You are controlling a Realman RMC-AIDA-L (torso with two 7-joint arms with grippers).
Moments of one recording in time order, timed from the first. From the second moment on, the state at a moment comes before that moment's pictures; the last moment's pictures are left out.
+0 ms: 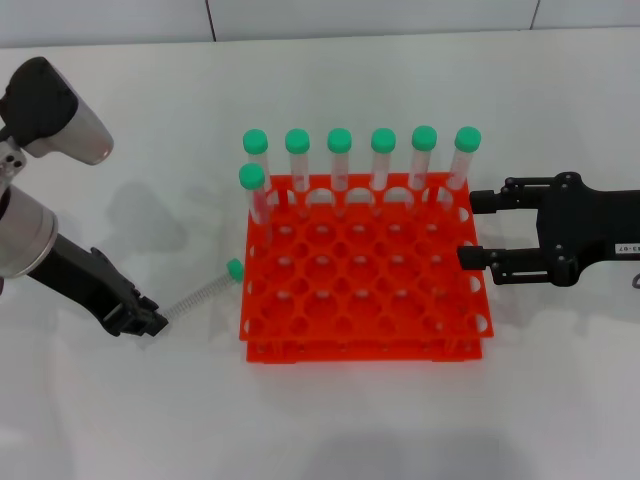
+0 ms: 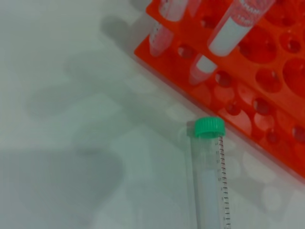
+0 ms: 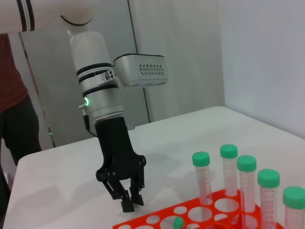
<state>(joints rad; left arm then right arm) -0.71 -2.07 0.99 0.90 2.70 1.60 -2.00 0.33 2.01 -1.12 -1.02 -1.70 -1.54 1.50</state>
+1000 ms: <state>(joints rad) -0.63 -2.07 0.98 0.96 2.60 1.61 -1.97 0.33 2.01 -1.12 -1.02 -1.69 -1.53 1.49</state>
